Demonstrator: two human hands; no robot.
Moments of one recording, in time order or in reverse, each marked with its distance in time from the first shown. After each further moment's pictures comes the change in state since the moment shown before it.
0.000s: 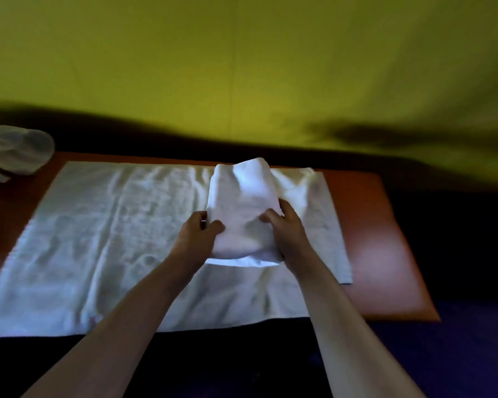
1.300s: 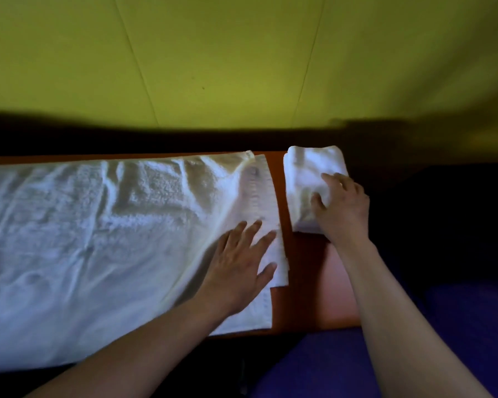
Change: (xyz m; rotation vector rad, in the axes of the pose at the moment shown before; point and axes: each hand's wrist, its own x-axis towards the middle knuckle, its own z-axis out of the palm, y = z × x) left_hand -0.018 -0.034 0.229 1.047 -0.242 0.739; right_hand 0.111 0.082 -0.249 -1.068 0.422 -0.351
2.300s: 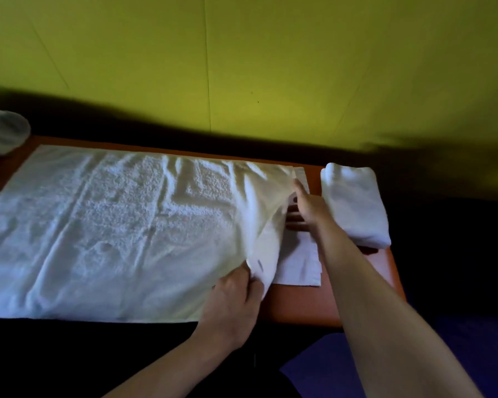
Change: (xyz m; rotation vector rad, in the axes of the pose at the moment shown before) left_hand -0.110 -0.009 -0.059 -0.388 0.223 -0.371; right_hand 0.003 -0.134 0.015 0.859 -0.539 0.534
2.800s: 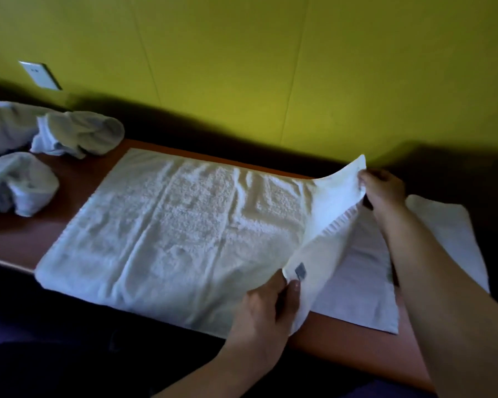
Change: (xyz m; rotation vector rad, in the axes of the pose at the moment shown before) left_hand -0.005 -0.039 -0.066 -0.370 0.139 -0.067; right_hand 0.027 -0.089 0.048 0.070 0.251 -0.343
